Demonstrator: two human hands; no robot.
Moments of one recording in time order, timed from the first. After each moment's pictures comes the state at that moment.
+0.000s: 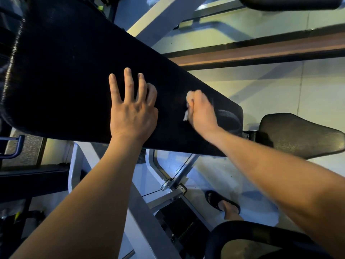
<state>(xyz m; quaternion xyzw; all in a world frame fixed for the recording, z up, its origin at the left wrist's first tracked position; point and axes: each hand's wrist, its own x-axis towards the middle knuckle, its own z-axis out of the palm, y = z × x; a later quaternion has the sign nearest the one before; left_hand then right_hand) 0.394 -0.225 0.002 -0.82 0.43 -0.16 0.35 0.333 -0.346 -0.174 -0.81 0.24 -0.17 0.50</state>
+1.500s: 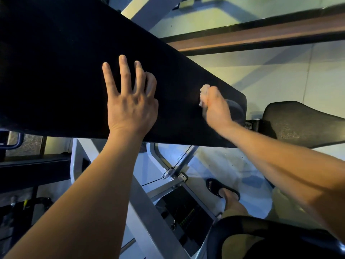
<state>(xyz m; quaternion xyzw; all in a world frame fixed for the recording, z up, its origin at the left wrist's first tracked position) 0.391 -0.232 0.001 -0.82 0.41 -0.16 0.37 0.305 -0.360 -0.204 -0.78 0.30 -0.13 0.53</state>
